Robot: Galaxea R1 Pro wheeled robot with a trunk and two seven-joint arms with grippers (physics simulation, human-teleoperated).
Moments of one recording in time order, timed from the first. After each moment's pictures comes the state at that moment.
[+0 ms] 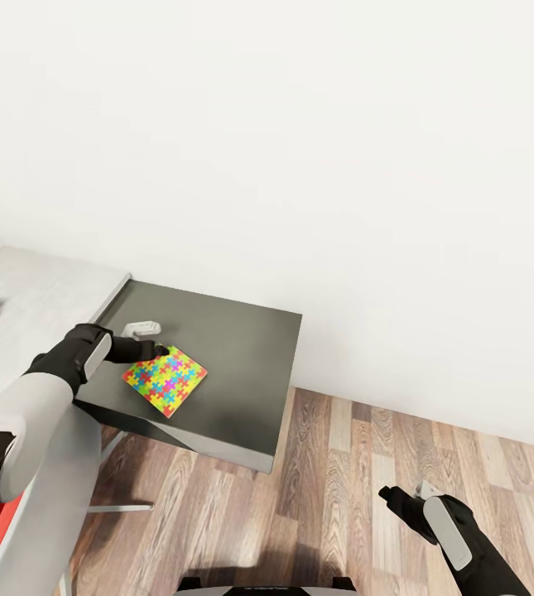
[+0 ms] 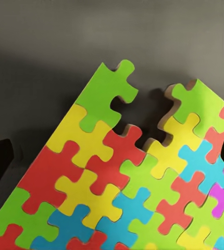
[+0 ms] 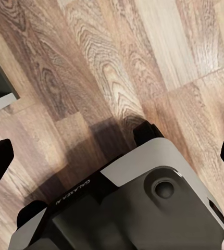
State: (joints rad) left arm -1.20 0.24 -0.07 -0.40 0.09 0.72 -0.35; right arm -0.41 -0.11 -0.14 -0.81 -0.68 0.56 -0.28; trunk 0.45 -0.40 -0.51
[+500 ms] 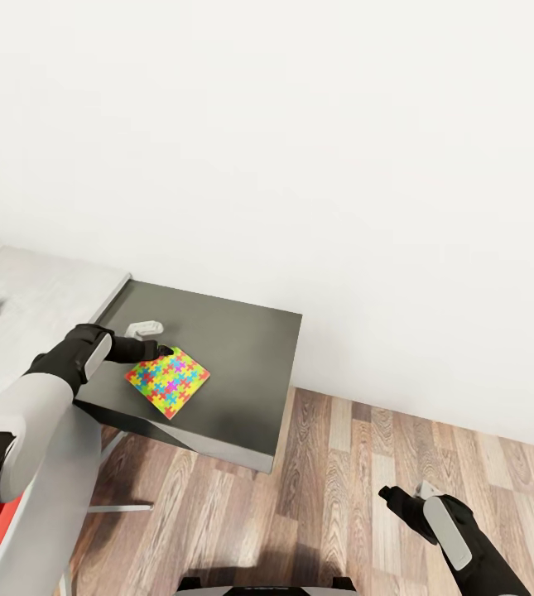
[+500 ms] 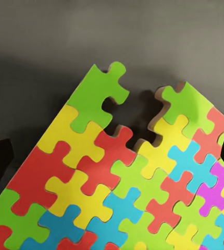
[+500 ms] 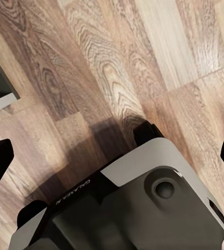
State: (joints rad) left arm -1.20 0.24 -0.07 -0.40 0.09 0.72 -0.41; right arm -0.41 -0.11 -0.14 -0.81 -0.68 0.56 -0.28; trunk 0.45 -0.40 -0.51
